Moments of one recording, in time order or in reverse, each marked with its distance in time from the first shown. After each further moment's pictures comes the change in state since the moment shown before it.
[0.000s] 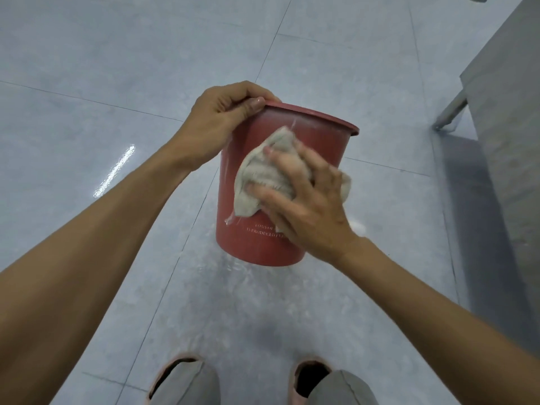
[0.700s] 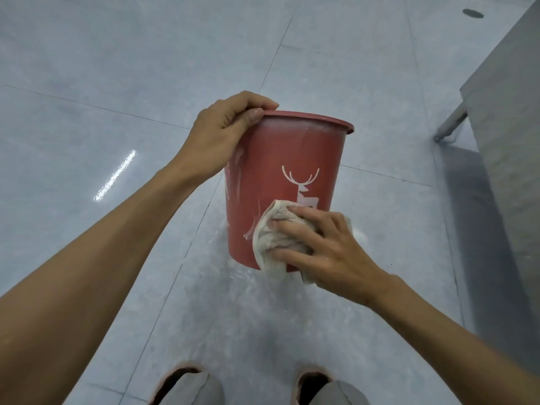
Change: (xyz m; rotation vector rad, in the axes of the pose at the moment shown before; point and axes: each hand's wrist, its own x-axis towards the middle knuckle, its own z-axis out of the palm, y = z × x) left_hand -0.009 -0.004 -0.003 0.112 0.078 0.005; right_hand -0.041 0.000 -0.027 0.090 -0.288 -0.216
